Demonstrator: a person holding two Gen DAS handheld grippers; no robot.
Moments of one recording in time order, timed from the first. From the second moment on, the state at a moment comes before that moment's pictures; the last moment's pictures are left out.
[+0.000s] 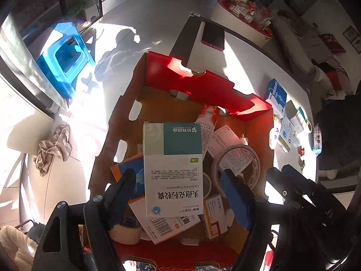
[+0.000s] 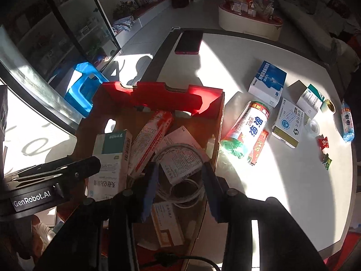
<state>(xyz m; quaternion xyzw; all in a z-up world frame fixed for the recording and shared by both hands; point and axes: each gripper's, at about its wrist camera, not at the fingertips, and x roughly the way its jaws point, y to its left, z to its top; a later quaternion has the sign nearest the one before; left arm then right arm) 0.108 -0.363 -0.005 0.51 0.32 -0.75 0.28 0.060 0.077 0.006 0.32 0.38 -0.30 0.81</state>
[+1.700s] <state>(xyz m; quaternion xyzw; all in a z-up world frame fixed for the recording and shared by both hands) 0.030 -0.069 -0.069 0.57 0.16 -0.81 -0.04 -0.203 -0.173 -0.150 0.41 0.41 -0.50 0.64</state>
